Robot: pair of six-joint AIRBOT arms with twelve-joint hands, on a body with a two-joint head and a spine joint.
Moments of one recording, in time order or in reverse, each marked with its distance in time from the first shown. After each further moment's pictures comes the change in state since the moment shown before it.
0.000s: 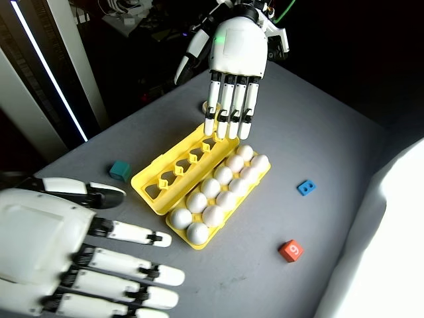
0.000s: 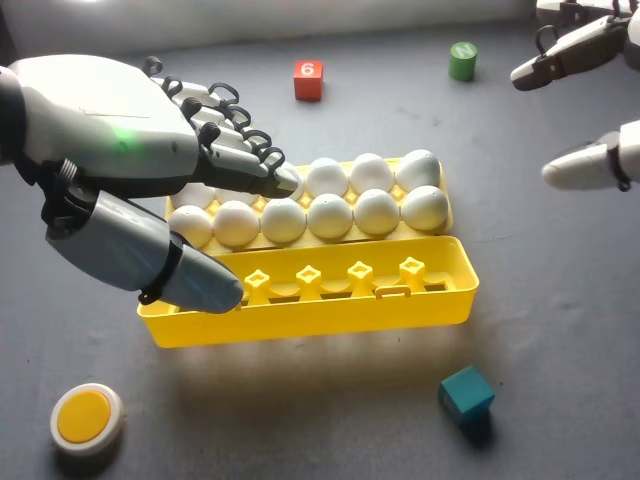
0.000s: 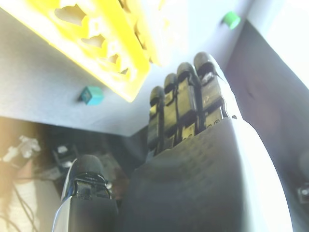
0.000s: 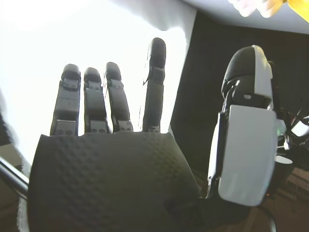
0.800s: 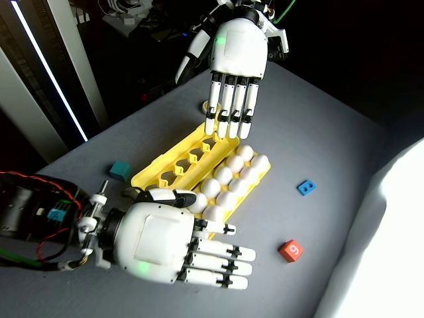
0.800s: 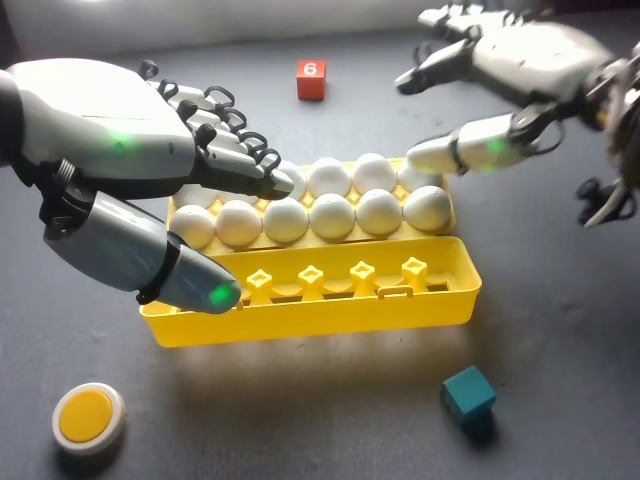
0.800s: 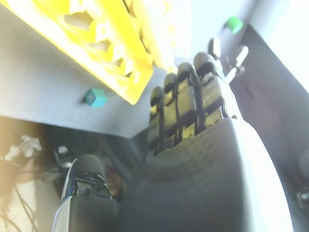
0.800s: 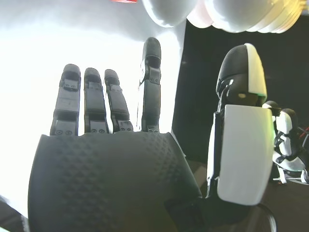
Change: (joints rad) left arm 0.010 0.000 0.006 -0.001 0.001 -0.014; right arm -0.034 -0.475 0.435 0.013 0.110 0.100
